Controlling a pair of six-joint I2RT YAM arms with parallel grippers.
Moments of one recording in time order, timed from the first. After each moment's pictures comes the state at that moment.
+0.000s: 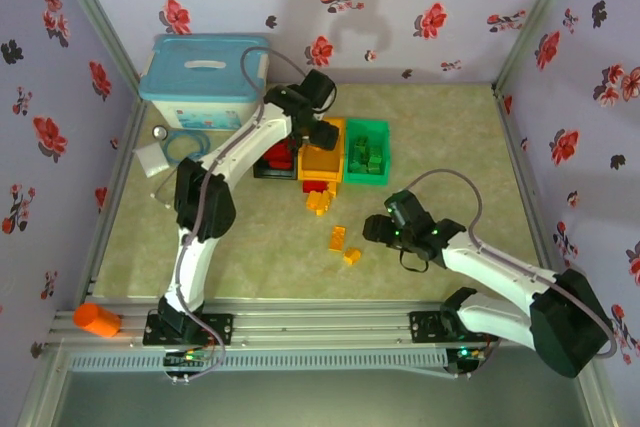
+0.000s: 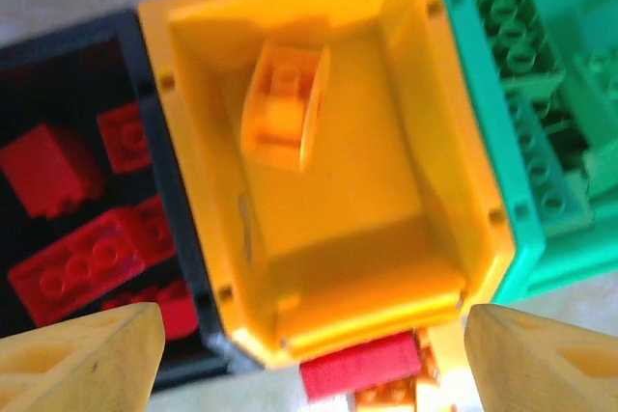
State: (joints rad) left arm -0.67 2.14 2.09 -1.07 -0.13 -0.25; right arm 0.67 1.08 0.51 -0.40 0.00 0.83
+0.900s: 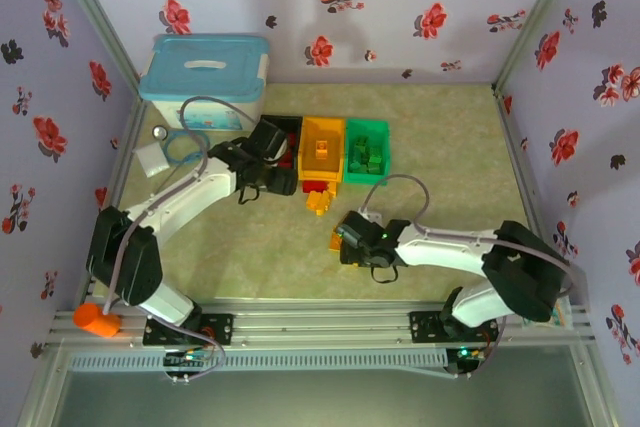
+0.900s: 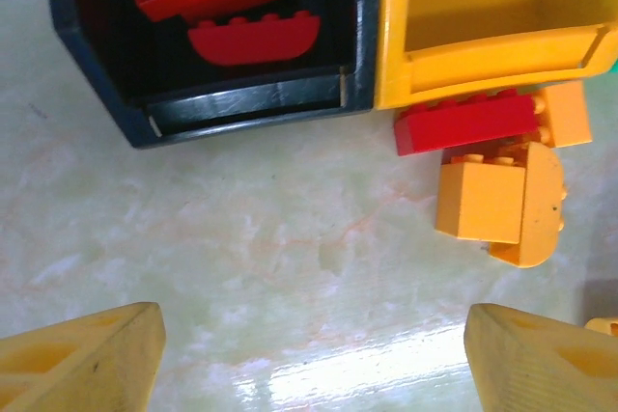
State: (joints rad) left arm -0.63 1.54 1.23 -0.78 -0.13 -0.34; right arm 1.01 1.44 0.67 -0.50 0.15 1.00
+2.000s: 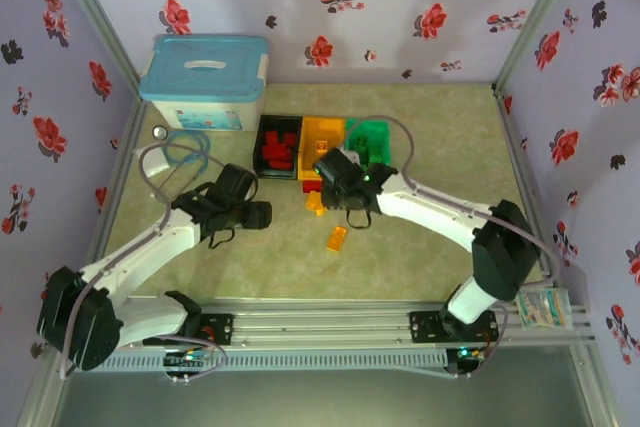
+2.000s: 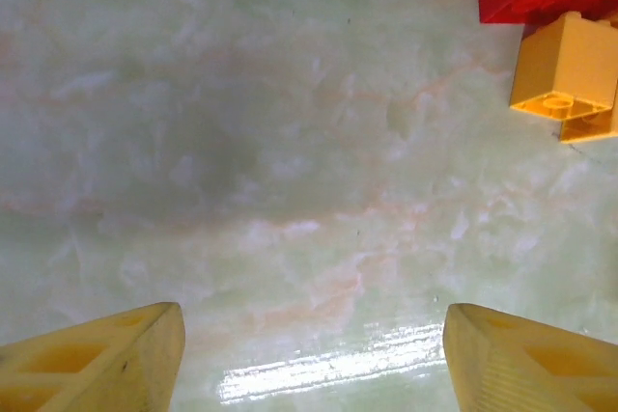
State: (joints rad) left arm -0.61 1.15 0.78 -0.68 -0.11 -0.47; right arm 0.86 1.63 1.27 -0.71 0.20 0.78
